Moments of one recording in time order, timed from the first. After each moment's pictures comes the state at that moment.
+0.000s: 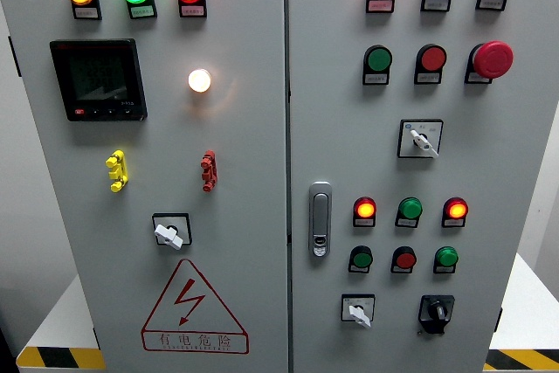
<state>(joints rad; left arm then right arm) -0.04 -0.09 0.02 -0.19 0.04 0.09 0.03 -0.04 0.13 1.73 1.28 -1.53 0.35 0.15</state>
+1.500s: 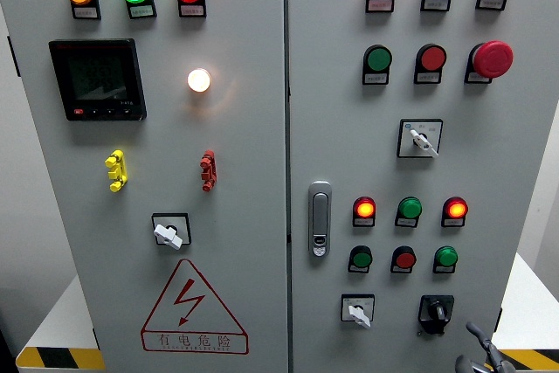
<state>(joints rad) -0.04 -0.09 0.02 -0.19 0.04 0.09 0.03 0.16 0.13 1.50 1.42 -1.46 -0.02 0.07</state>
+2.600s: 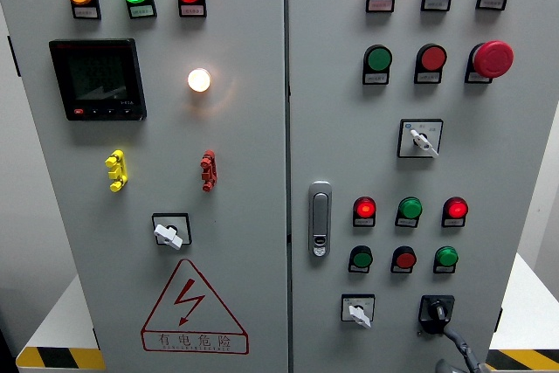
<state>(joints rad) -0.04 -0.09 0.02 -0.19 0.04 0.09 0.03 0.16 0.13 1.43 1.42 -1.41 -0.03 0.03</state>
